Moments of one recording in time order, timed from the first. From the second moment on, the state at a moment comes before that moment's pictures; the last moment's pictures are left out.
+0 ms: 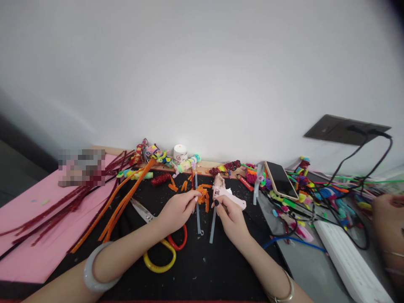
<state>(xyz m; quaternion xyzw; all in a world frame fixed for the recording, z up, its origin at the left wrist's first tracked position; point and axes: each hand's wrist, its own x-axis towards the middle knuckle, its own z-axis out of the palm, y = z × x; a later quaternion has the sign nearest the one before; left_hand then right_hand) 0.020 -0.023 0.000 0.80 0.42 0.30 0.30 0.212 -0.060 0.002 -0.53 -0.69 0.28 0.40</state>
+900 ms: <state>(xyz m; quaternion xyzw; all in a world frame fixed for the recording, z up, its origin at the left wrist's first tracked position) 0.009 -0.018 0.004 0.76 0.45 0.38 0.26 0.216 -0.059 0.003 -0.55 -0.68 0.27 0.40</state>
